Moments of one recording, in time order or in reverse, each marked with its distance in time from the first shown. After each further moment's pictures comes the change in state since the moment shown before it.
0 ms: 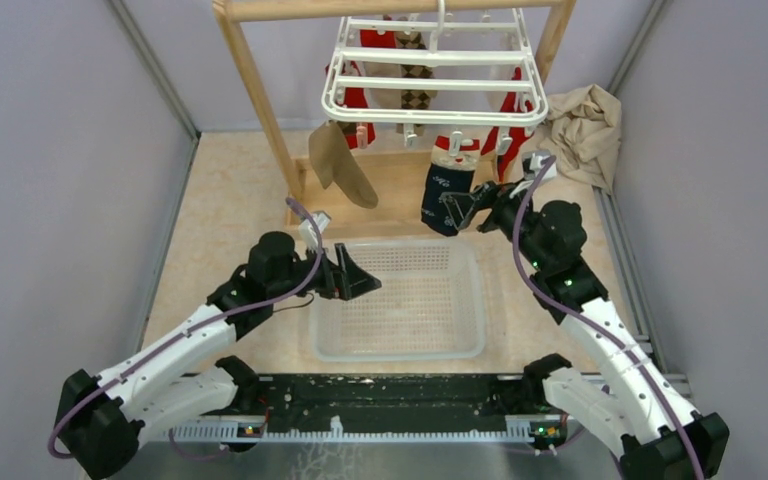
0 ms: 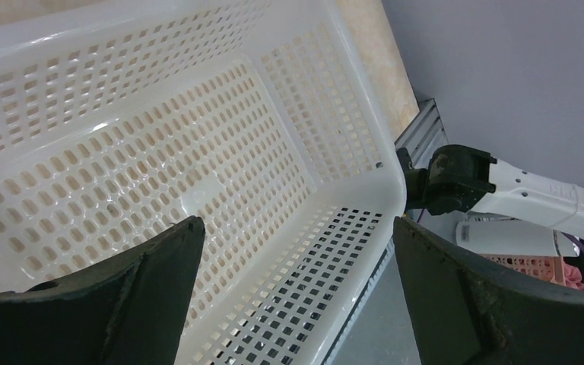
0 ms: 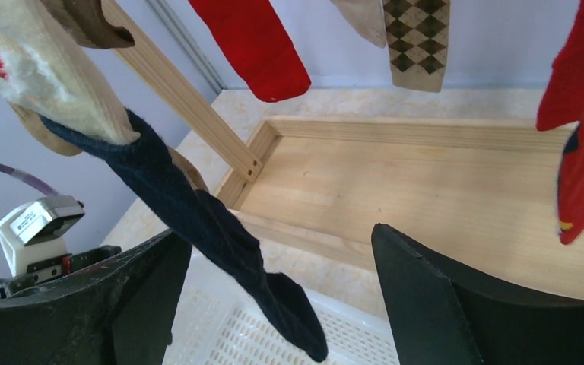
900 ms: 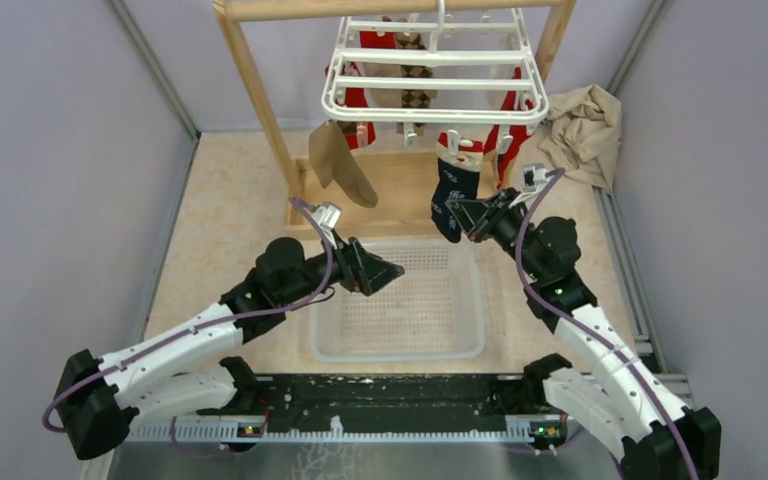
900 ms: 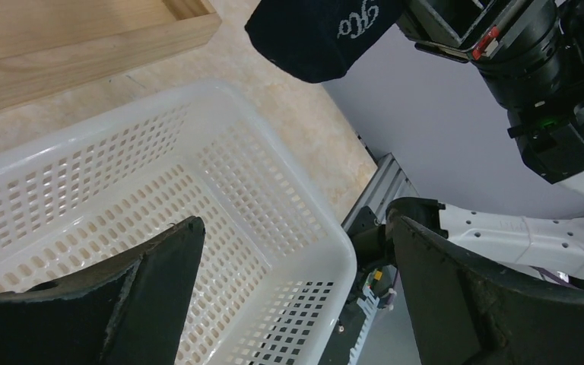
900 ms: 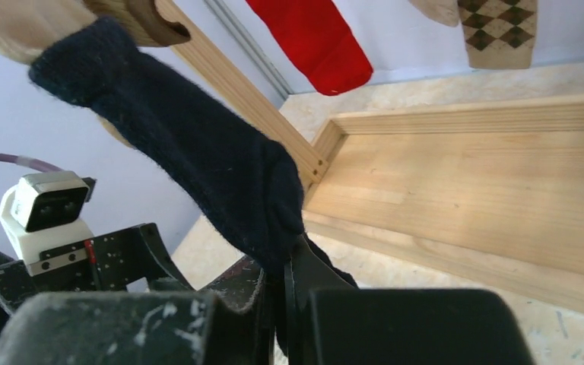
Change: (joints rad) left arm -0.191 0.048 0.018 0.310 -0.214 -0.009; right arm 0.000 0.016 -0.154 0.252 -0.108 0.188
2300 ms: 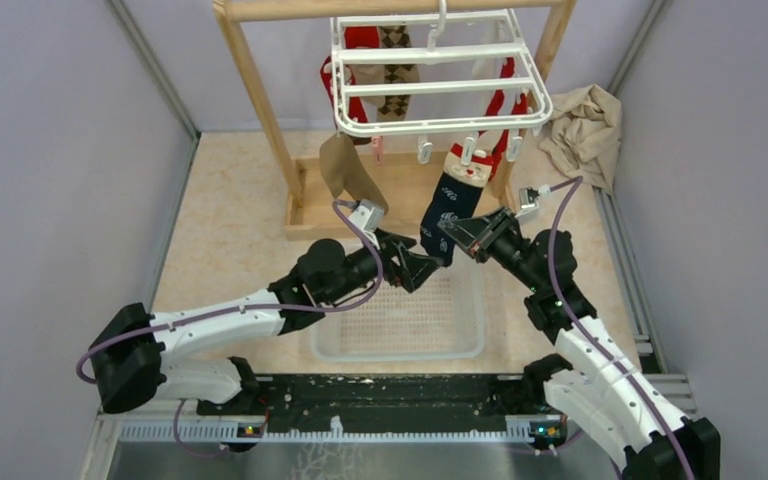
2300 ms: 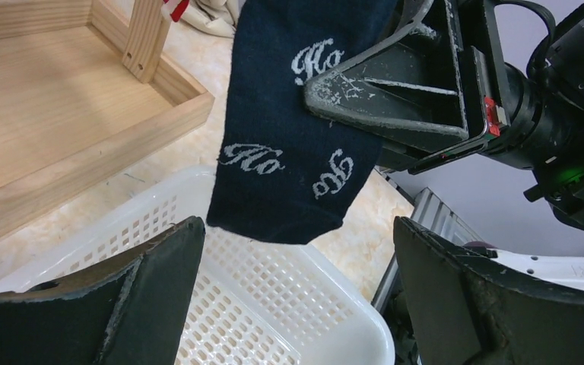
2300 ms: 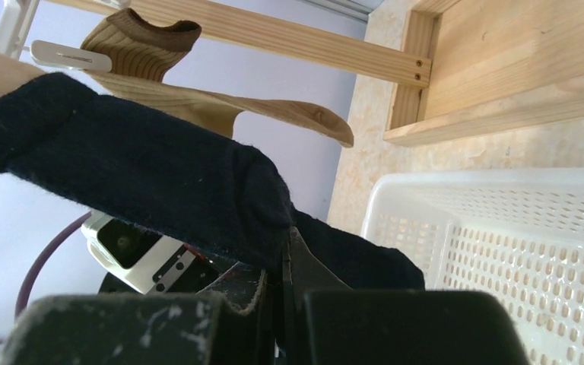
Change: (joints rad) left arm -0.186 0.271 0.108 0.291 -0.225 0.203; right arm 0.000 -0.091 -0.097 -0.081 -0.084 0.621
